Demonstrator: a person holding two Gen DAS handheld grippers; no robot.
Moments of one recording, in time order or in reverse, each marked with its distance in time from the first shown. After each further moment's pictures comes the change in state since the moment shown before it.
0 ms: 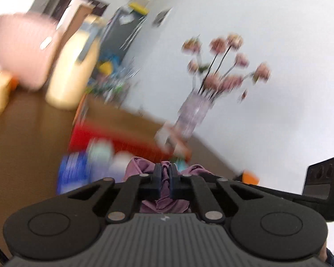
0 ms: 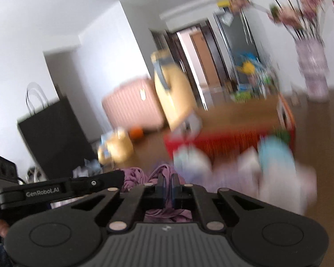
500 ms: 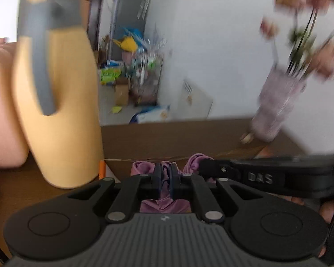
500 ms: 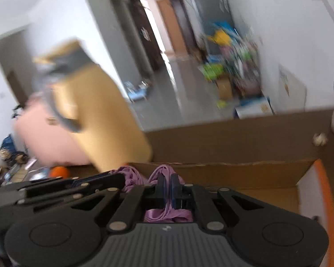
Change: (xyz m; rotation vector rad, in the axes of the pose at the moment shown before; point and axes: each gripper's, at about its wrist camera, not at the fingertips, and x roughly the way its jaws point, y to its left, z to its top) left arm 0.307 0.071 0.223 0.209 0.203 0.228; right arm 0.333 -0.119 0.189 0.087 0.261 -0.221
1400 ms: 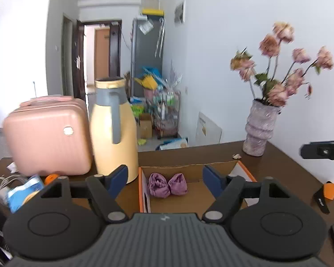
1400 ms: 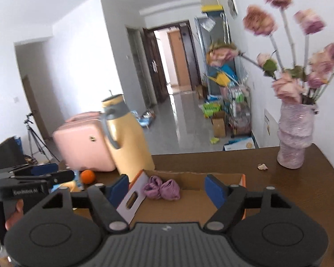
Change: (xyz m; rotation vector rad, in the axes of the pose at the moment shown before) left arm -0.192 -0.053 -0.012 0.072 -0.145 0.162; right arm -0.289 0.001 -0.049 -0.133 -0.225 0.012
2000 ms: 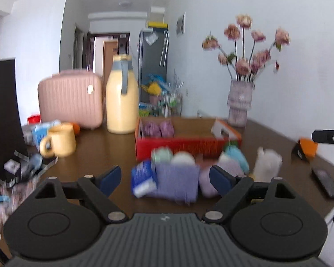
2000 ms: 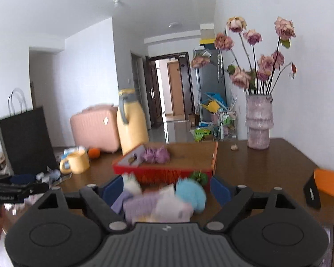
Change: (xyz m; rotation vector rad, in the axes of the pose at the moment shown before) left arm -0.184 -0.059 -0.223 -0.013 -0.131 0.038; right arm -0.176 0.017 -0.228 -0.090 -0.165 -0.074
